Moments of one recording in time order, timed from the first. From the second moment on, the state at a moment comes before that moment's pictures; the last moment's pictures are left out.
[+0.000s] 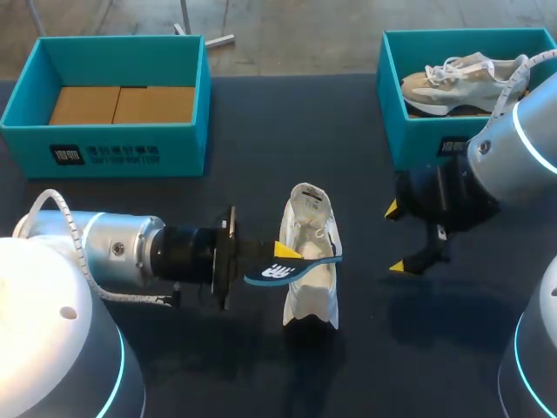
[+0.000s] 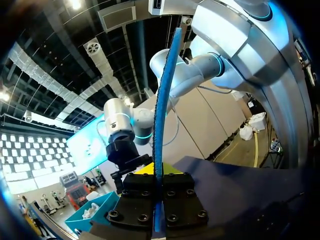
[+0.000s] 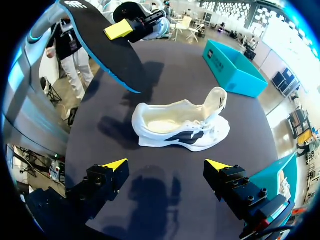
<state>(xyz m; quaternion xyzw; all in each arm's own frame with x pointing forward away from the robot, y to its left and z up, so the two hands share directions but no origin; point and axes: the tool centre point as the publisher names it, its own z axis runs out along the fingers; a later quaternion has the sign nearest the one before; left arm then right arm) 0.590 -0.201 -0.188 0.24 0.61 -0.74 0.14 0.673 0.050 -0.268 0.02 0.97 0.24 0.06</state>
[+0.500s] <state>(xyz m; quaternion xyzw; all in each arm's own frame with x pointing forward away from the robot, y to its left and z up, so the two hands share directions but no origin) 0.601 -0.185 -0.212 0.24 0.63 -0.73 0.14 0.674 0.068 -0.289 0.00 0.97 0.23 0.09</state>
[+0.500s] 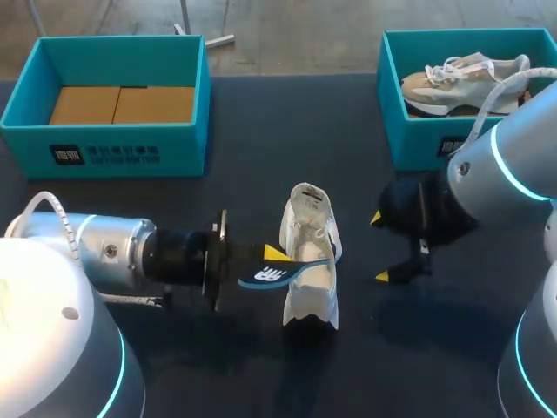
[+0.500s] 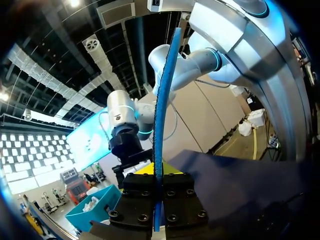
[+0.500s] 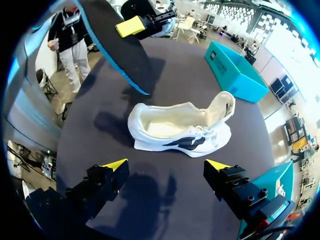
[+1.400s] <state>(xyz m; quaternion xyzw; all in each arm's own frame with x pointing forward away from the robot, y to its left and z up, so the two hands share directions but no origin) 0.609 -0.181 -0.240 0.22 0.64 -0.71 0.16 0.677 0.106 -0.330 0.00 0.97 0.20 0.11</state>
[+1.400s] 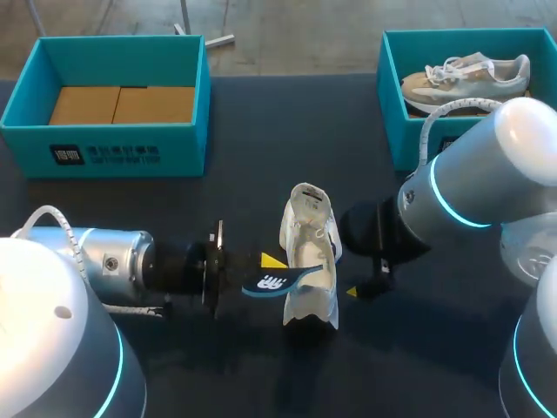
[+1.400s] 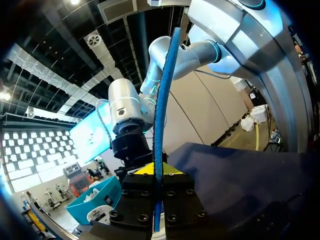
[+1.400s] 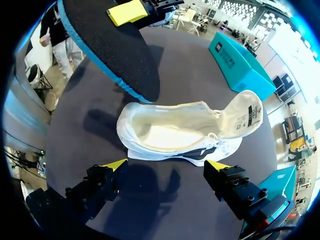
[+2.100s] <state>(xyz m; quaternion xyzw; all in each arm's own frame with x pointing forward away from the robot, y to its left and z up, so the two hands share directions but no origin) 0.630 -0.201 -0.249 0.23 0.64 -0.72 0.16 0.692 0.090 -0.338 -0.01 0.98 0.19 0.10</state>
